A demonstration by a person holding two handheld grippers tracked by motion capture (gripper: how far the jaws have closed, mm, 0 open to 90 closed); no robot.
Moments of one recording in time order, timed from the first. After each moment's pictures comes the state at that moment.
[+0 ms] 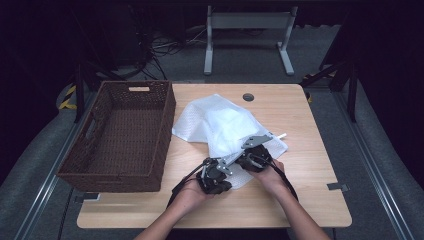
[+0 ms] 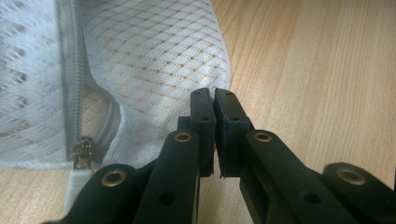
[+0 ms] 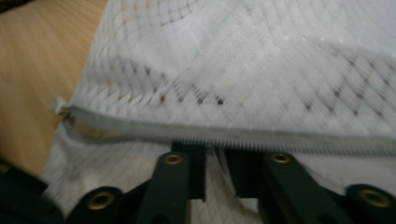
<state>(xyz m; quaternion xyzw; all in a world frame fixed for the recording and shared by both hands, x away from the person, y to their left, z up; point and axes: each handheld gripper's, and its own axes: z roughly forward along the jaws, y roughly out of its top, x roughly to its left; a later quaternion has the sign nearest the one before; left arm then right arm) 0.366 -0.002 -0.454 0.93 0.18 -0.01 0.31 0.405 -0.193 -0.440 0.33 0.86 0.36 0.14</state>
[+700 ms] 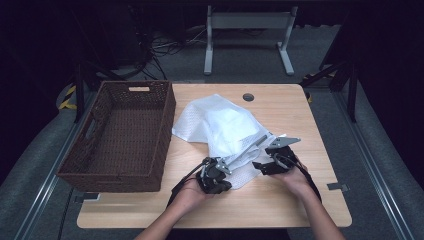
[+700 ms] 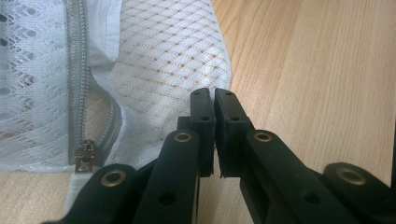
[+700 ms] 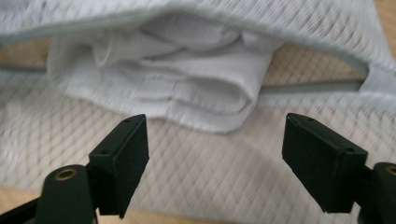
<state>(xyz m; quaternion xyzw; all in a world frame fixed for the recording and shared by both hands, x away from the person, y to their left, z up) 0.368 0.000 -0.455 0.93 0.18 -0.02 0.32 0.412 -0.264 -0.451 0.37 0.84 0.36 0.16</state>
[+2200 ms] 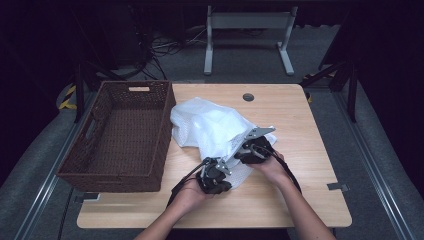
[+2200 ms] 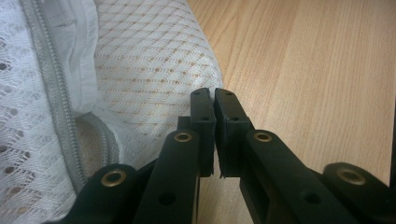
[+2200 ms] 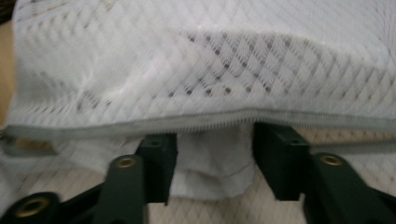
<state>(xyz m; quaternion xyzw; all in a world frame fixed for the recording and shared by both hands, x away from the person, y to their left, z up) 0.368 0.000 -0.455 0.93 0.18 -0.02 0.31 0.438 -0.201 -0.445 0.33 0.86 0.38 0.12</state>
